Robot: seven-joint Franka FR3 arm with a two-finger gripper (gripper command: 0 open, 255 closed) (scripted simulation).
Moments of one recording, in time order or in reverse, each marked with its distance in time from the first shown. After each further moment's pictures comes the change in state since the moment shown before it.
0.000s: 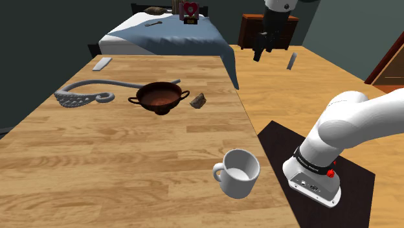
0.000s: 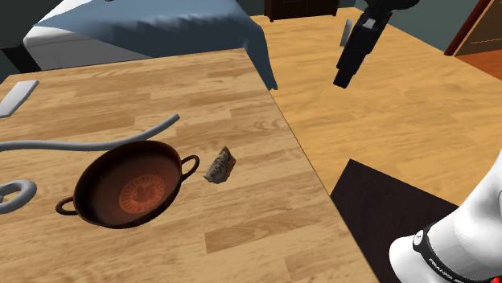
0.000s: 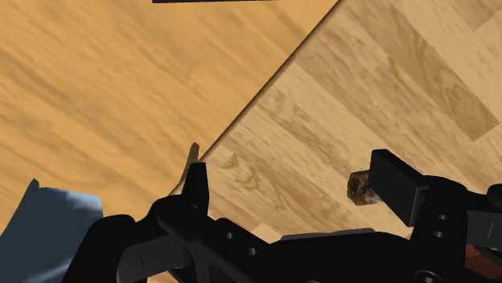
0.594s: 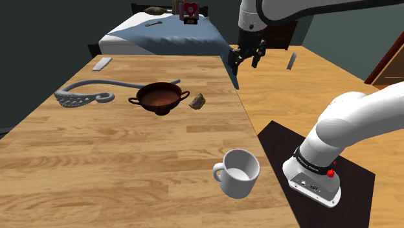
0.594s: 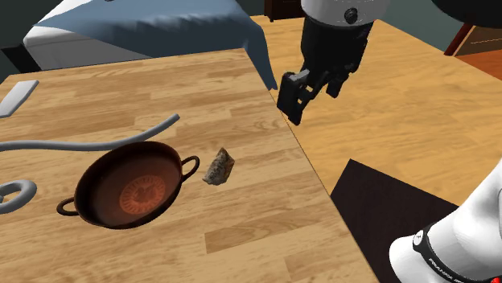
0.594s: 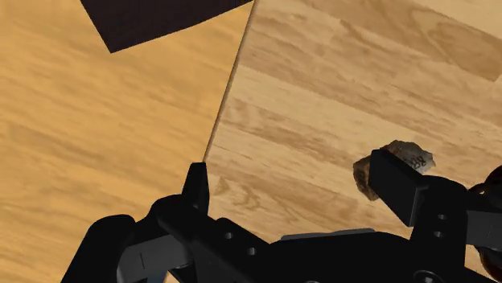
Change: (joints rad) arm -0.069 0.142 0.229 -0.004 0.089 0.076 0.451
